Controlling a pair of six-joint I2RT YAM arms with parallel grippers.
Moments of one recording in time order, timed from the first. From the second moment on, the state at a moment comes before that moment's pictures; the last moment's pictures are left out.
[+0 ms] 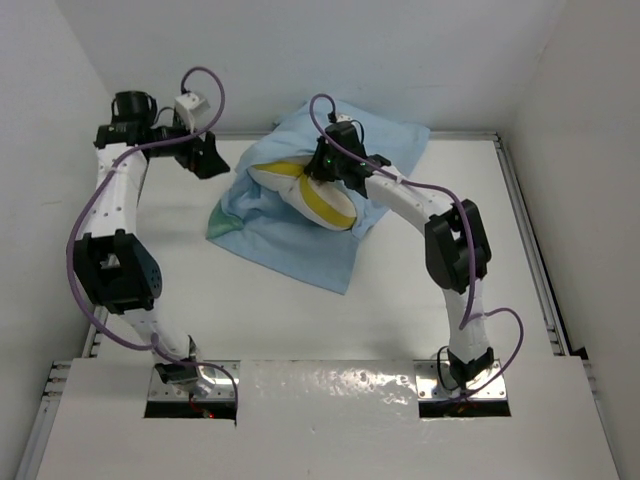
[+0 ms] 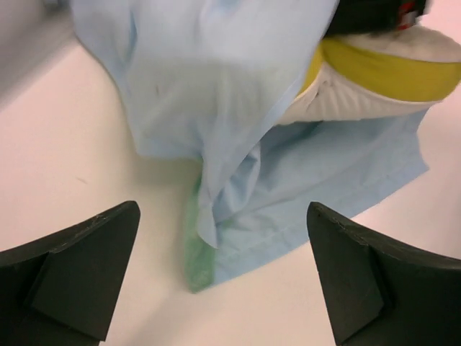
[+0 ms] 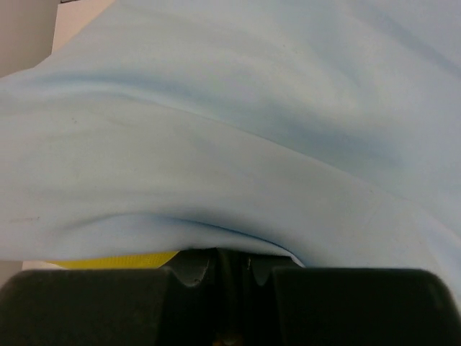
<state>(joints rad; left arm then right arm) 0.18 1.75 1.71 -0.89 0.88 0.58 0.54 2.10 1.72 -0.17 0.02 0.58</state>
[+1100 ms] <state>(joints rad) -0.14 1.79 1.33 -0.41 0.39 0.64 0.56 2.19 1.88 -0.24 0.06 0.64</state>
